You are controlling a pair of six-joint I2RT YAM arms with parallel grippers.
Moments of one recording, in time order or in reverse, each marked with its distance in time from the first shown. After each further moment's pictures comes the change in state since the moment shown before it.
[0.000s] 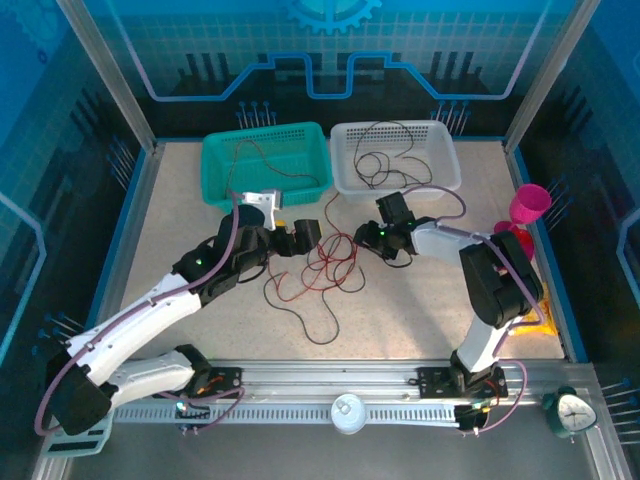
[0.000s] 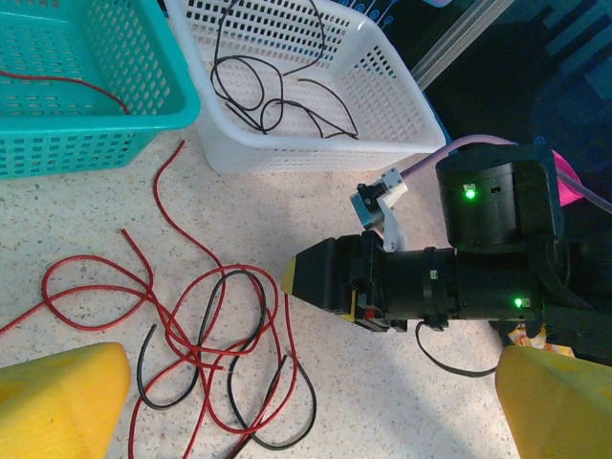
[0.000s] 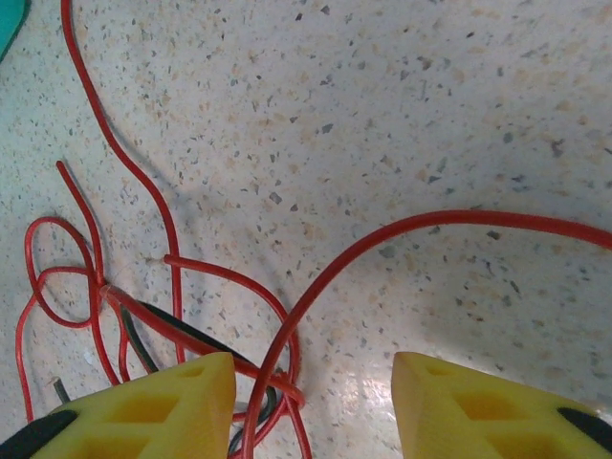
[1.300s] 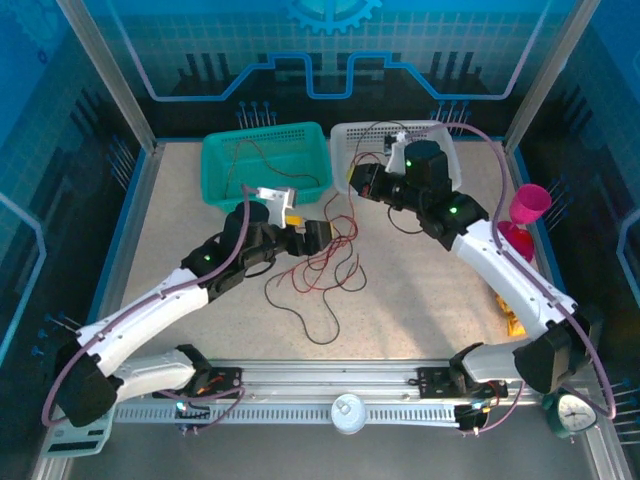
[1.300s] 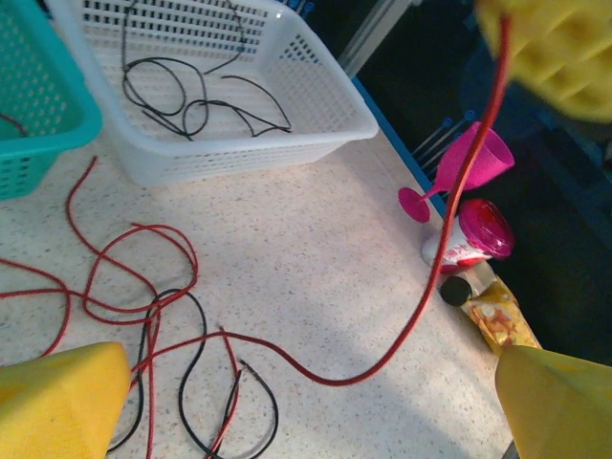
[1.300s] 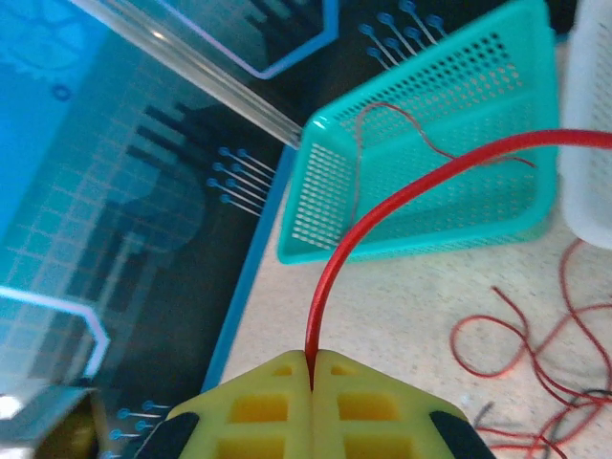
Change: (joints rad) left arm 0.001 0.064 0.003 0.132 0.153 0.081; right arm 0.092 -0.422 0.342 -0.097 -0.078 -0.089
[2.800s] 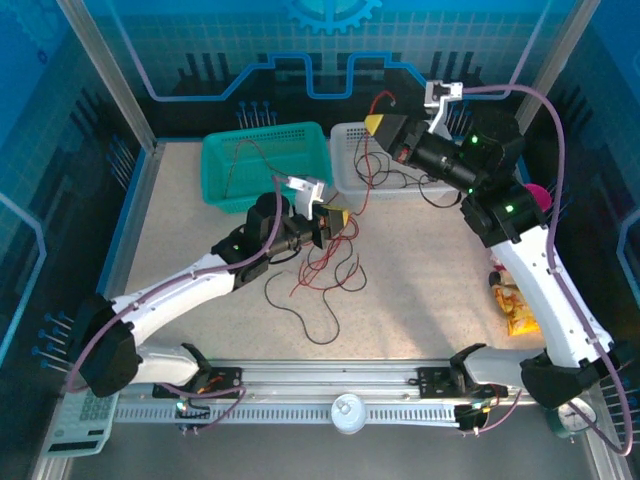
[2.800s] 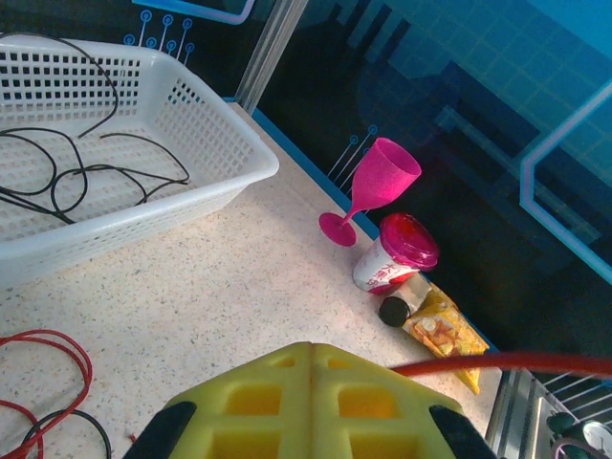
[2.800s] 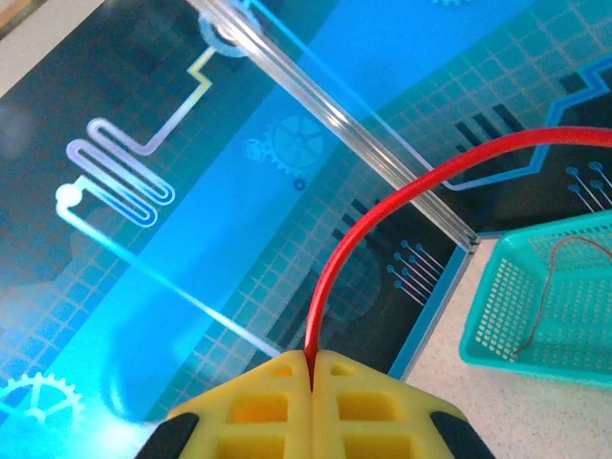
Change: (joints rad) left arm -0.044 0.178 0.052 0.292 0.103 0.072; right arm -0.078 -0.095 0.251 0.038 -0.171 0.116
